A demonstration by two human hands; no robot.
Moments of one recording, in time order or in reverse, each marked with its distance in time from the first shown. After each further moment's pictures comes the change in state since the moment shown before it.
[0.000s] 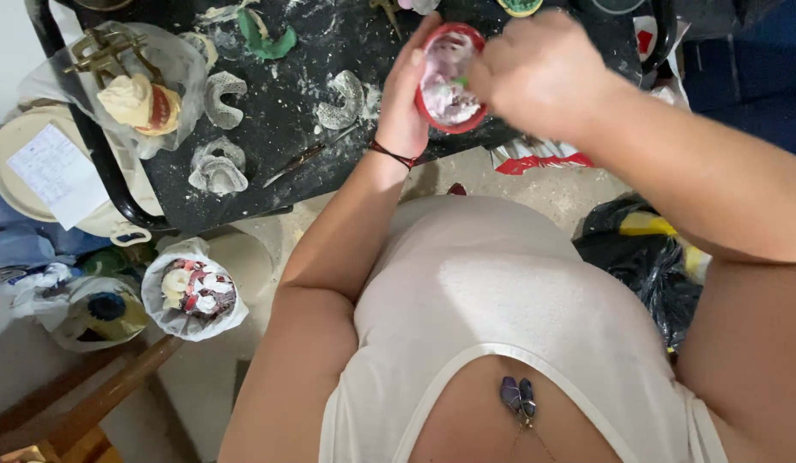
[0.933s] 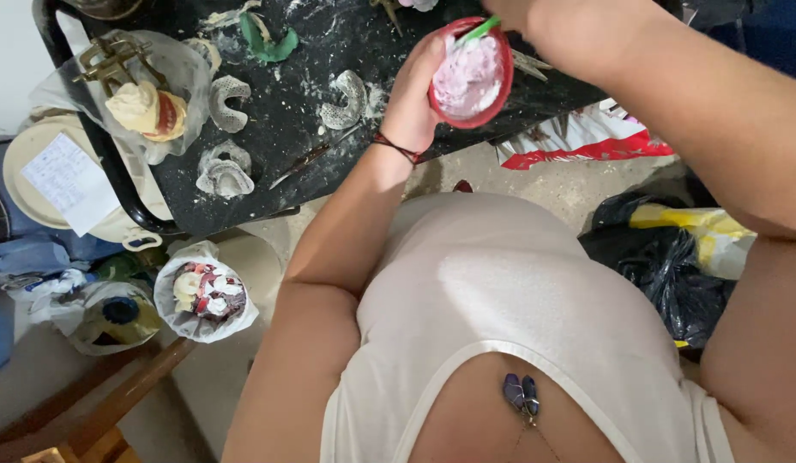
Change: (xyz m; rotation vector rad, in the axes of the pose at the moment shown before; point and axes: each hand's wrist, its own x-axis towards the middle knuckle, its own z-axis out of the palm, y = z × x) left_hand 0.002 0.012 0.018 0.053 -0.086 -0.093; right_hand -0.013 0.047 0.031 0.113 -0.130 -0.064
